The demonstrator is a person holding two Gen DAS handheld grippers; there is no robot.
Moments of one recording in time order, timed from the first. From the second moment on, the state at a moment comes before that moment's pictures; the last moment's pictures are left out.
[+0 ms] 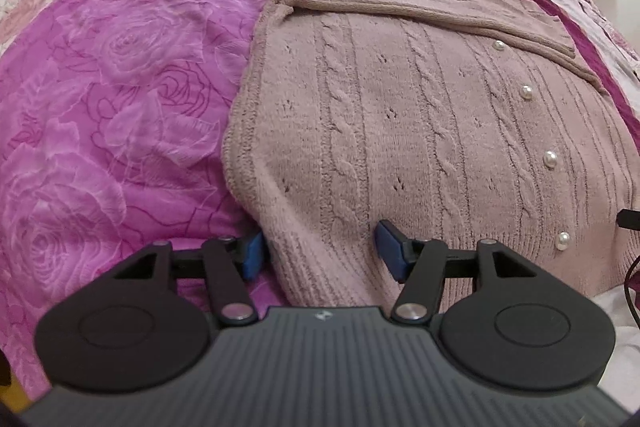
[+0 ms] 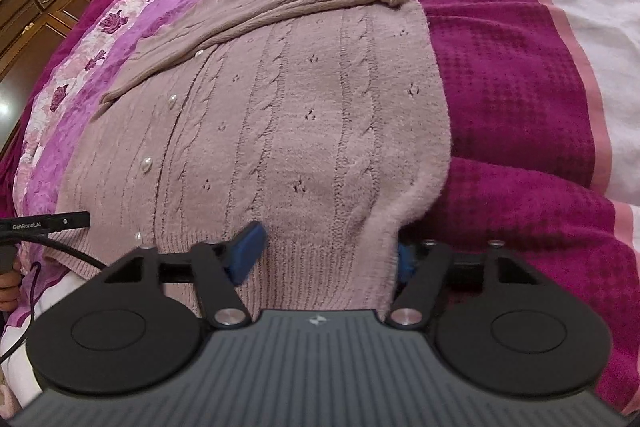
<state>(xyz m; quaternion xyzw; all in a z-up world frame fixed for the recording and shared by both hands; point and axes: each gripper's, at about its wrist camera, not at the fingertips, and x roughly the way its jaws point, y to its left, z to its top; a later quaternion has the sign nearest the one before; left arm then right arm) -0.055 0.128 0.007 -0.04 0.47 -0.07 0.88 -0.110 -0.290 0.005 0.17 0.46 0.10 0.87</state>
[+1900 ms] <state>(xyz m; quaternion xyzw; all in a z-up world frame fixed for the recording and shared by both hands) 0.082 0.147 0.125 -0.24 0.27 -0.04 0.93 0.045 -0.346 0.112 0.33 0.18 0.08 0.92</state>
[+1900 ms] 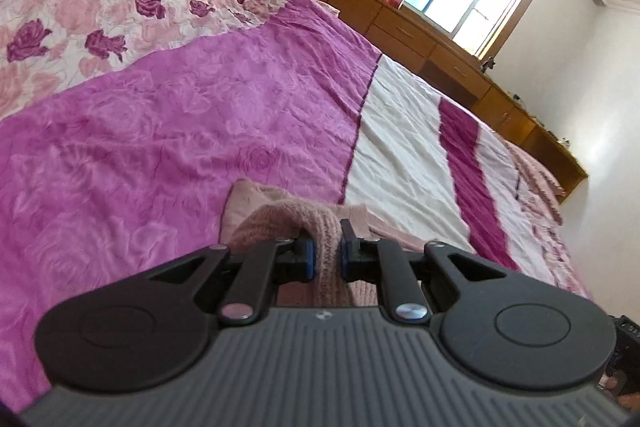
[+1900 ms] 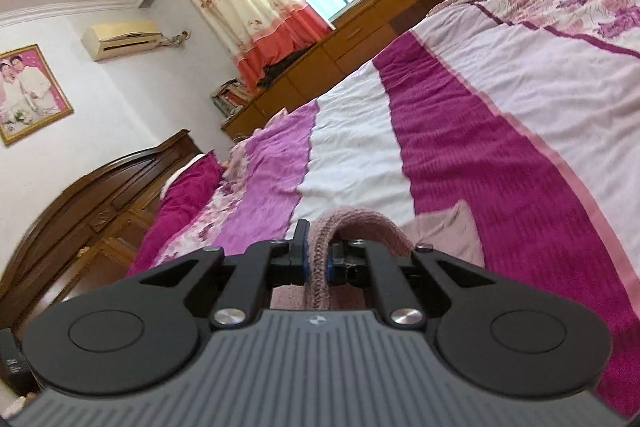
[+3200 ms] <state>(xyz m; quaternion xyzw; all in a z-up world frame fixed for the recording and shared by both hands) 0.094 0.141 0.049 -0.16 0.37 -0.03 0.92 0.034 -0.324 0.031 0.26 0.28 -0.01 0.93</state>
